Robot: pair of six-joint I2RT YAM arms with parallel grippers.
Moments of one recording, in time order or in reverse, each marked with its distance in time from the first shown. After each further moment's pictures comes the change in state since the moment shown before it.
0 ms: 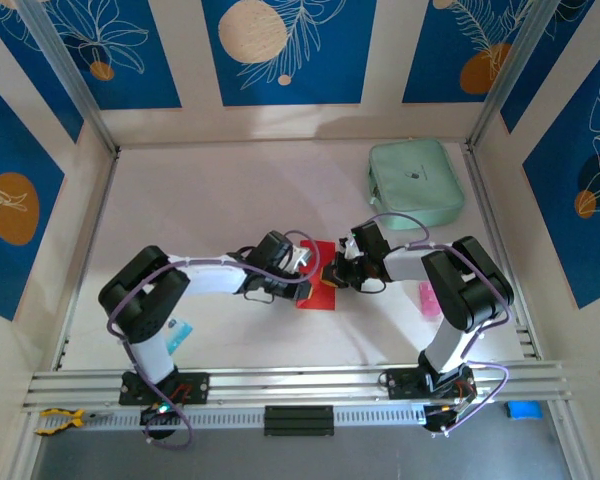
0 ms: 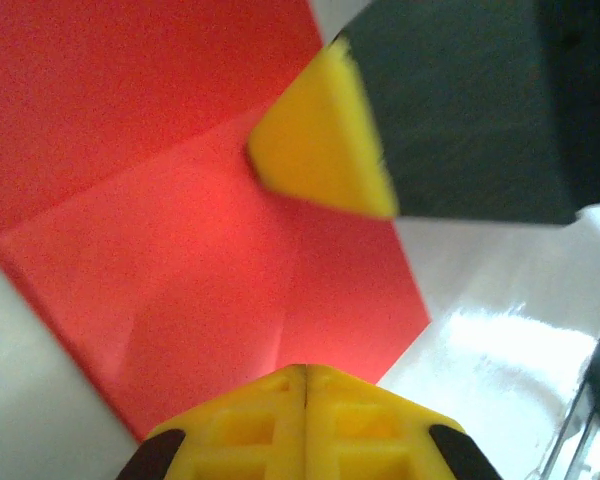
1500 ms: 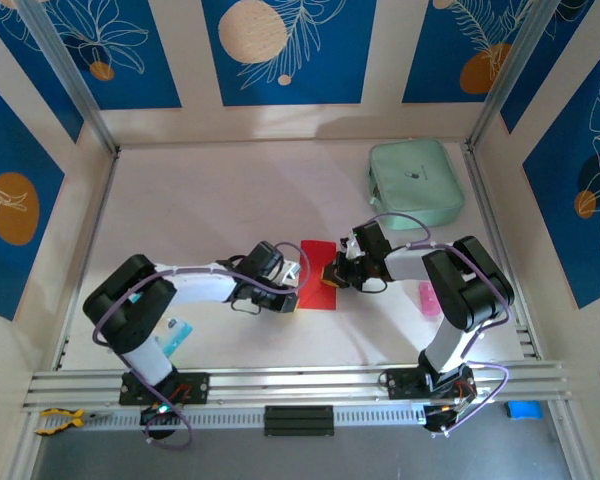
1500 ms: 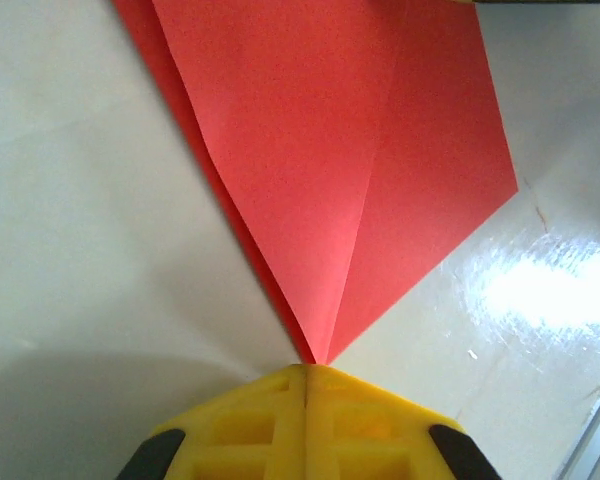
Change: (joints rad) left arm -0.004 -0.112 -0.121 -0.117 -0.040 0.060; right arm -0.013 0.002 -0.002 -0.002 -0.011 -0.006
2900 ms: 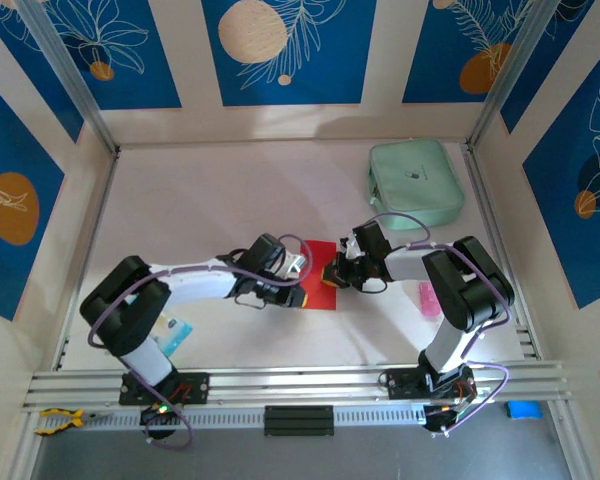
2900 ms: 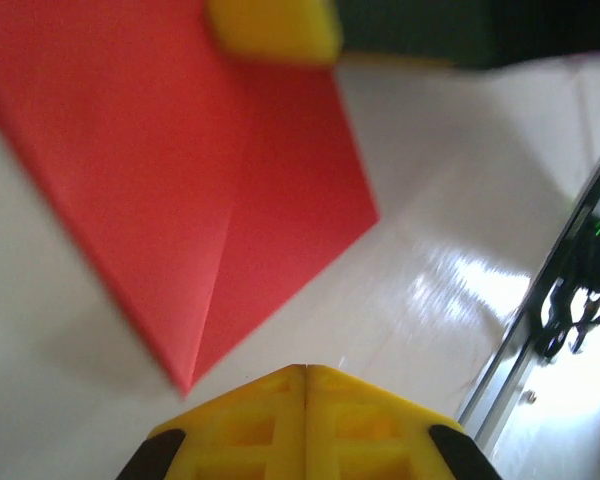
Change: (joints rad) left arm 0.000 0.013 0.085 0.007 0.117 -0.086; right arm 0.005 -0.002 0.000 -0.002 0.002 -0.011
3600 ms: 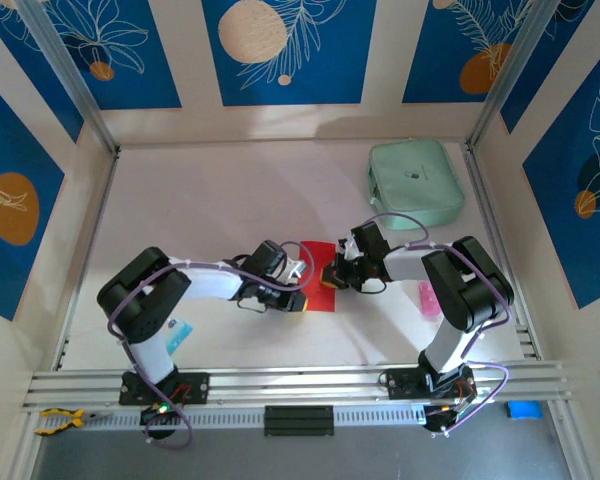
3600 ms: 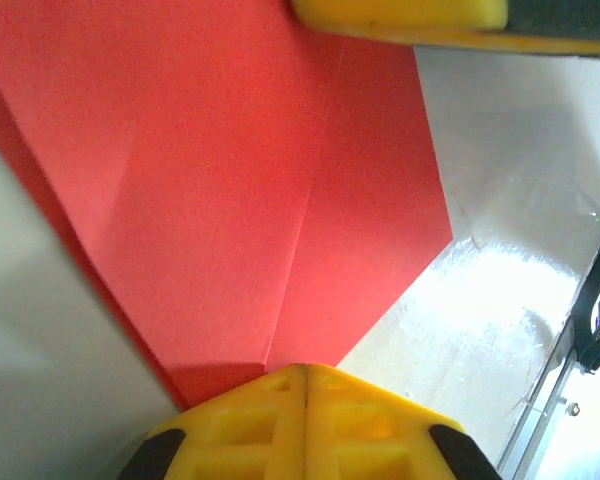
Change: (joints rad) left arm 0.007 0.084 -0.077 0.119 0.024 0.001; right arm 0.008 0.000 0.006 -0.018 -0.002 -0.004
